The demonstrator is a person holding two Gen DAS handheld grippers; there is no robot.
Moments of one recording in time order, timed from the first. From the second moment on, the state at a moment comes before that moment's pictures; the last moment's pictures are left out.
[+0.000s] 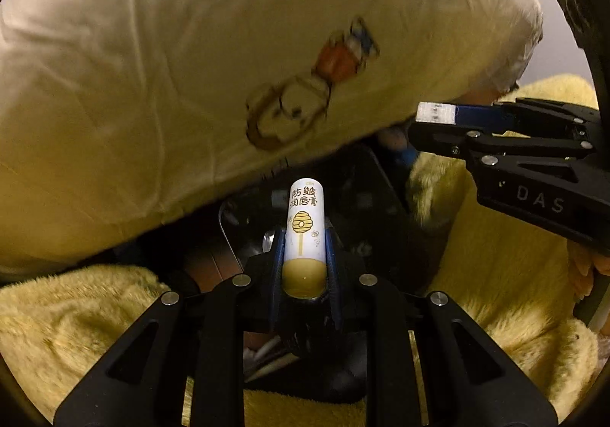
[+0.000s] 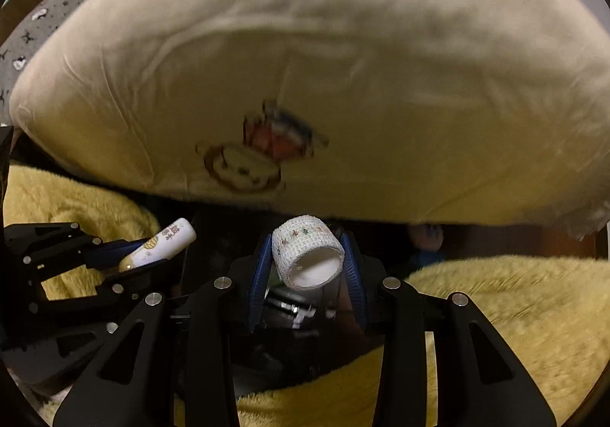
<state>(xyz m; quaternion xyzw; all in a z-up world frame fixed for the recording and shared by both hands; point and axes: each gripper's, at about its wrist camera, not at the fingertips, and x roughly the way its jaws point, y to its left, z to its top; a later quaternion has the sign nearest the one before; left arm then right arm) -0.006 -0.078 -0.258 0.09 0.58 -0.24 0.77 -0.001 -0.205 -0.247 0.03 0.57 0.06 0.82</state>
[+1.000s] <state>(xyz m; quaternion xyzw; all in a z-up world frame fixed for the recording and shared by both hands) 0.005 -0.058 -0.227 0.06 0.56 -0.21 0.80 0.011 -0.216 -0.222 0.05 0.54 0.06 0.84</state>
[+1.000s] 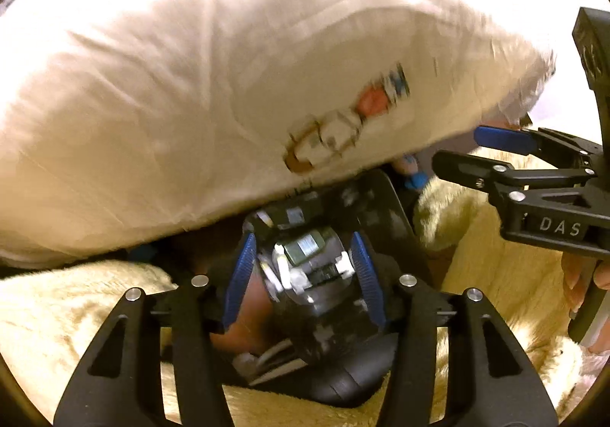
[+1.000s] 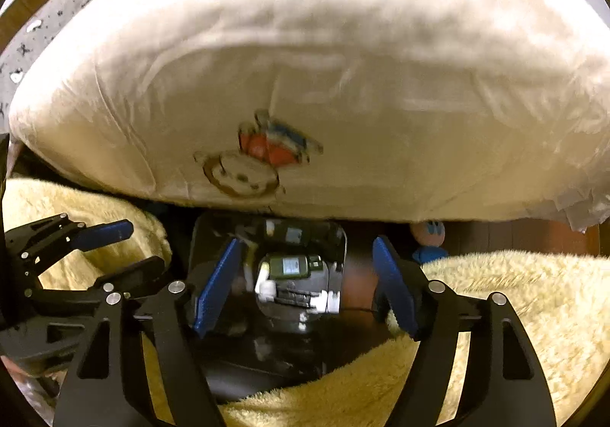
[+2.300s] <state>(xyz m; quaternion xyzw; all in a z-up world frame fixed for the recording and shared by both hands) 0.261 -0.074 -0.113 0.07 0.39 -0.19 0.90 0.212 -0.255 -0.090 0.07 0.39 -0.02 0.92</state>
